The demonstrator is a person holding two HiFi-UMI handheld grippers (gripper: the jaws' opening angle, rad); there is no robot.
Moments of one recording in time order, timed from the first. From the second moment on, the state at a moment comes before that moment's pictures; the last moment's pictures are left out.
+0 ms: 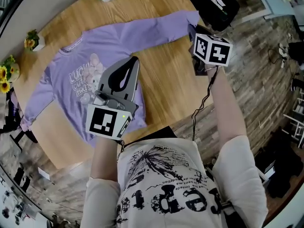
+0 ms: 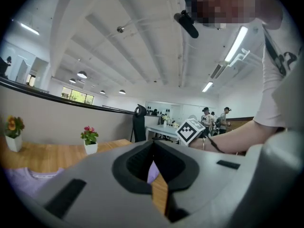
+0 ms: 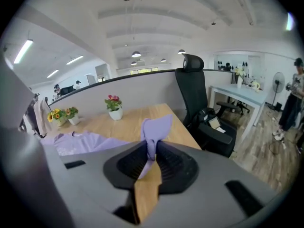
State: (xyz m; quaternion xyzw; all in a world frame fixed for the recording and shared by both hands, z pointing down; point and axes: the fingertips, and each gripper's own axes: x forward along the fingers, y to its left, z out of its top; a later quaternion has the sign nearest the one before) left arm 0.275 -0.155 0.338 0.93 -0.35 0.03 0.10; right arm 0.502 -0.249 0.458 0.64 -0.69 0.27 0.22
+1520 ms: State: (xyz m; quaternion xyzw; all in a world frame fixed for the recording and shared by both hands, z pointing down) left arm -0.147 -0.036 0.322 0.83 -0.55 0.03 0.08; right arm -0.005 -0.196 0.459 0.45 -0.82 0.18 0.30
